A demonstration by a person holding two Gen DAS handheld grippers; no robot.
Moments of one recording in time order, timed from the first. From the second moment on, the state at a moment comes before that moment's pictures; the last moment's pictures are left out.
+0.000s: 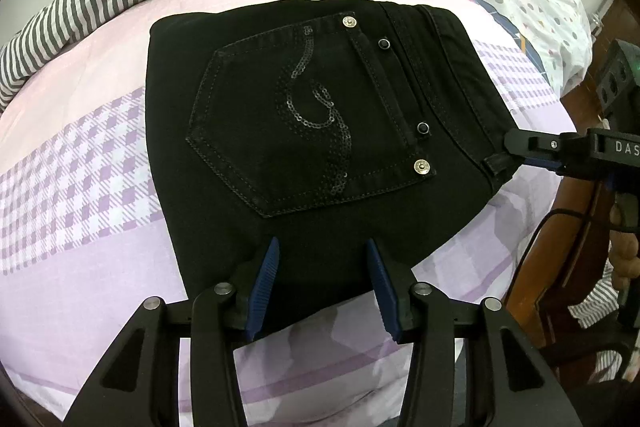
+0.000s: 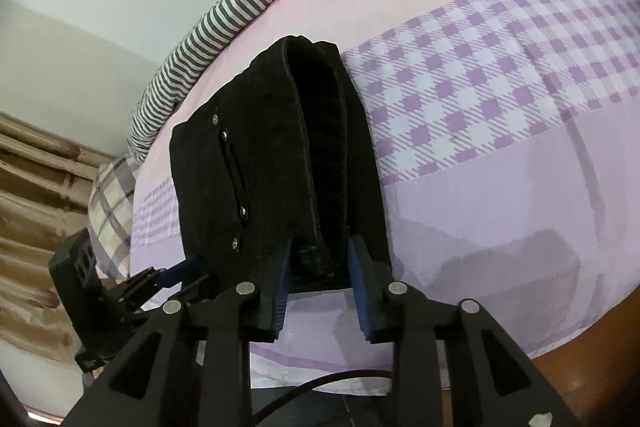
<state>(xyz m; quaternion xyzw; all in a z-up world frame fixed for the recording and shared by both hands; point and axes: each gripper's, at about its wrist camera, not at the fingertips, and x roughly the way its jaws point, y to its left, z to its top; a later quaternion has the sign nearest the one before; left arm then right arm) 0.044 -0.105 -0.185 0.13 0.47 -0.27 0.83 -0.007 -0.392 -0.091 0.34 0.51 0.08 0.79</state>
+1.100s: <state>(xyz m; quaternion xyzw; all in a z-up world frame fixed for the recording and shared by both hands) 0.072 -0.044 -0.151 -0.02 0.45 -0.28 0.85 0.074 -0.381 -0.077 0.25 0.49 0.10 0.83</state>
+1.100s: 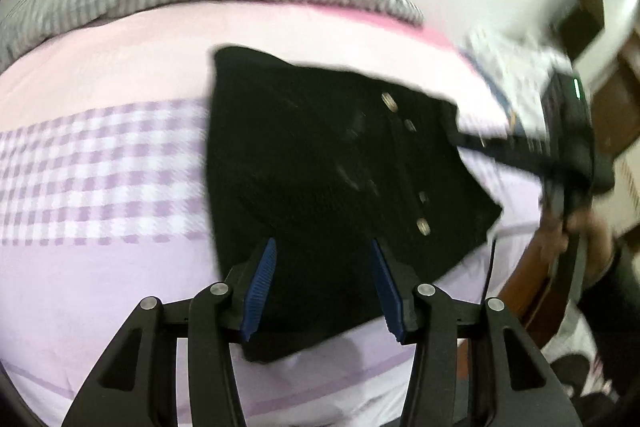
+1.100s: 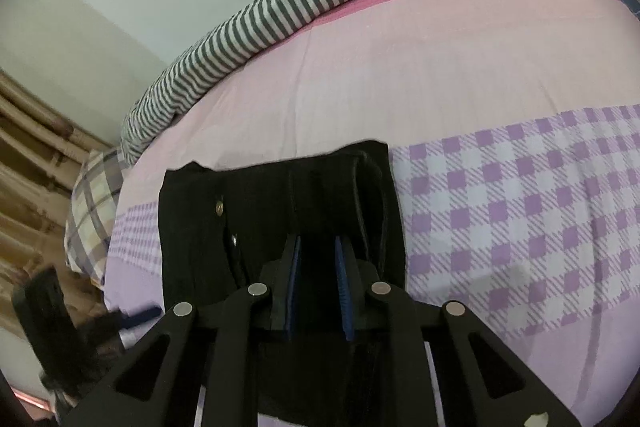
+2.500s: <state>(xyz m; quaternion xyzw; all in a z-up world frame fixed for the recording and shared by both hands) 0.163 -0.004 -0.190 -0.16 0.50 -0.32 0.78 0.077 -0.421 -0.131 0.36 0.51 0.25 0.74</state>
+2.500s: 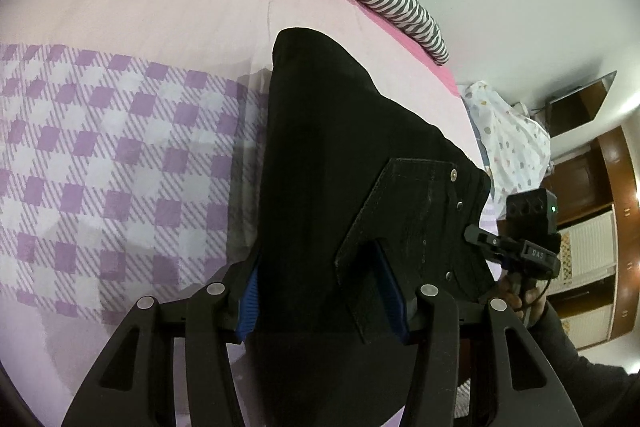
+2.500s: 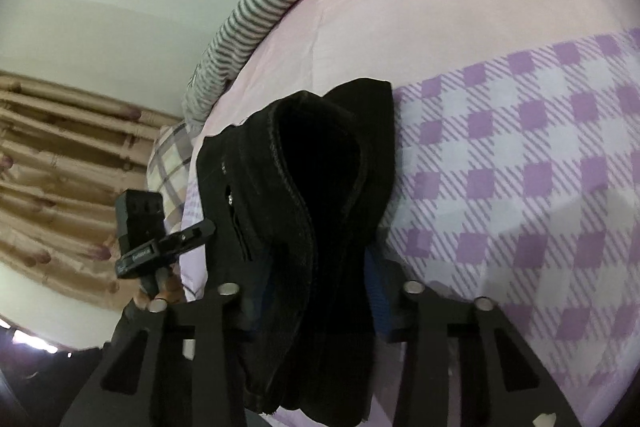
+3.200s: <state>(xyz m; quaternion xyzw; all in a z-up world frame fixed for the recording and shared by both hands) 0.161 -0.008 -0.189 -0.14 0.49 -0.32 0.80 0.091 -0.410 -0.127 0.32 0.52 0.28 0.74</state>
